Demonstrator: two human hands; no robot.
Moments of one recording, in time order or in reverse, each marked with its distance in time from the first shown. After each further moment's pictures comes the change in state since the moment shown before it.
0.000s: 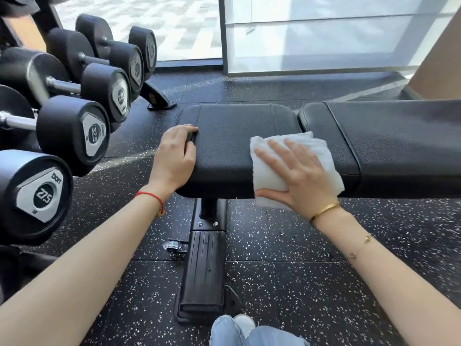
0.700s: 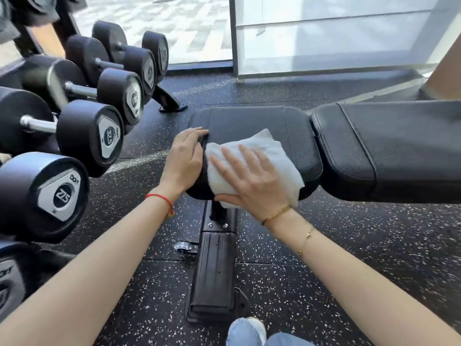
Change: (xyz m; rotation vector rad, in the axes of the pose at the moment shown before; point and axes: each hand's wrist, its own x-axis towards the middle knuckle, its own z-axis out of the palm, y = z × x) left_hand 0.003 -0.002 -0.003 -0.043 -0.025 0.009; right_hand 0.044 -0.081 0.017 -0.178 0.019 -0.156
